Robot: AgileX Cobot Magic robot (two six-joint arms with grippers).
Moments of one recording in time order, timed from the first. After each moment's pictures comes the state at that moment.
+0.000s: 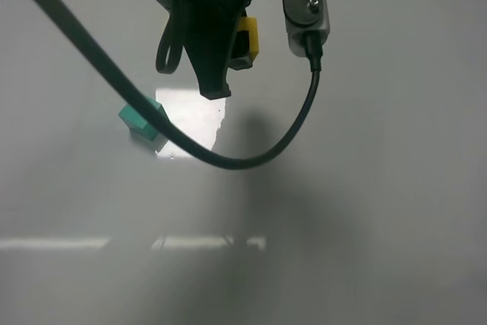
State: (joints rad) left arm -0.97 1.68 -1.93 0.44 1.06 0.63; right arm -0.04 -0.01 -0.50 -0.09 0.98 0.00
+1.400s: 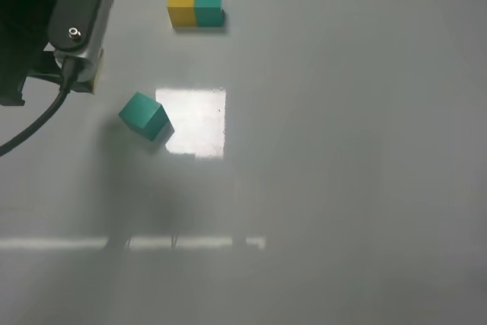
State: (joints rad) left arm -0.53 1.45 -1.71 0.19 1.22 1.17; right arm -0.04 -0.01 -0.50 -0.09 0.98 0.00
